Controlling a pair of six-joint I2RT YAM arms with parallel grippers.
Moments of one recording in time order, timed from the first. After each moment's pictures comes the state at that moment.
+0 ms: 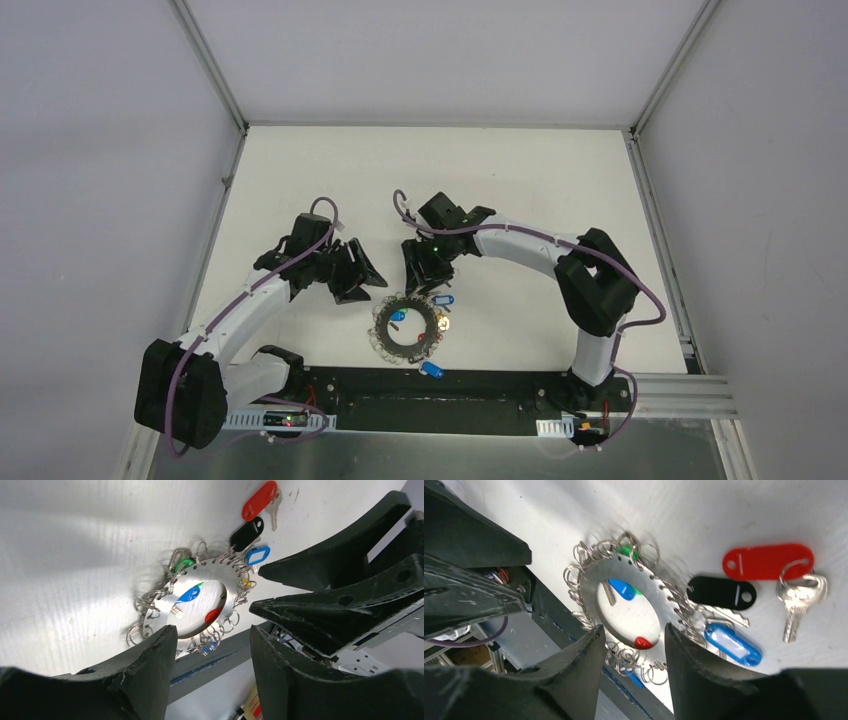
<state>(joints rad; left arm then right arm) -0.35 1.07 0.63 -0.44 0.46 -0.86 0.84 1.83 1.28 -0.58 -0.47 0.44</state>
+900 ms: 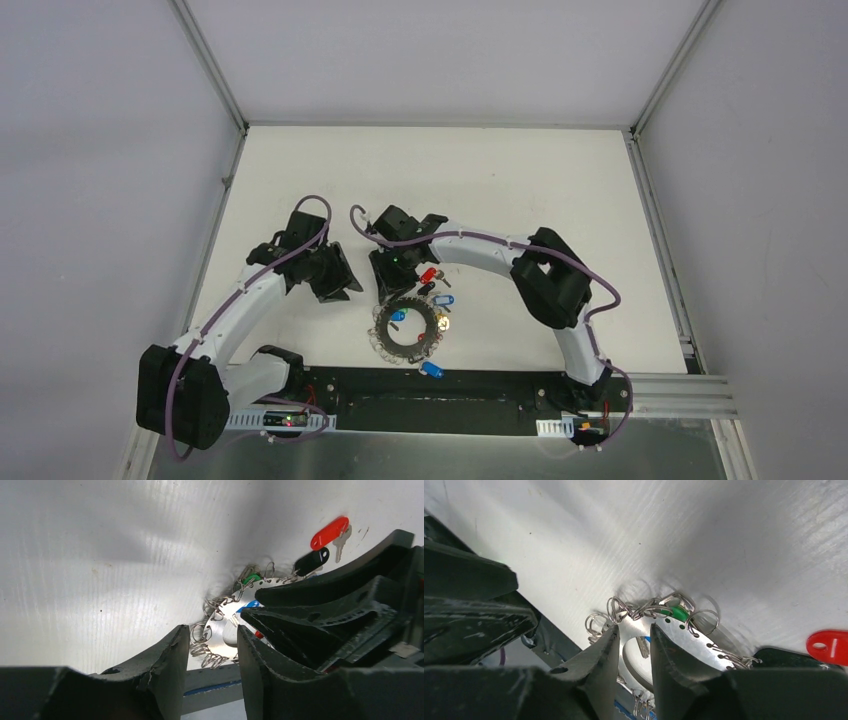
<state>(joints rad) -0.29 1.08 0.70 -0.67 0.25 -0.74 0.98 2.07 1.55 -0.63 -0.37 0.52</state>
